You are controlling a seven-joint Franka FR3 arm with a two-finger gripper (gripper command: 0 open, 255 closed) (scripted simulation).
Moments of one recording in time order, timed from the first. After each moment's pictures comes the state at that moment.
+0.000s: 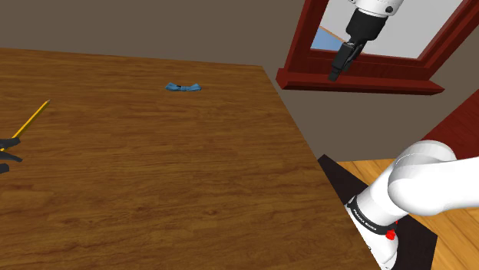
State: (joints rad) arm -0.01 -0.79 -0.01 -2.32 -0.07 1.57 -0.12
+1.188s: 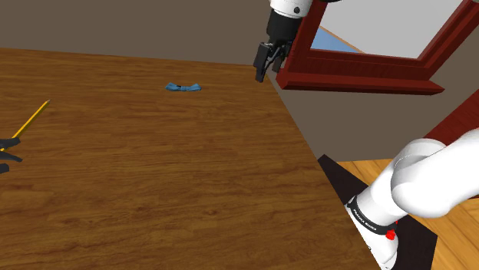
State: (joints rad) arm 0.09 -0.35 0.18 -2.08 0.04 1.79 0.07
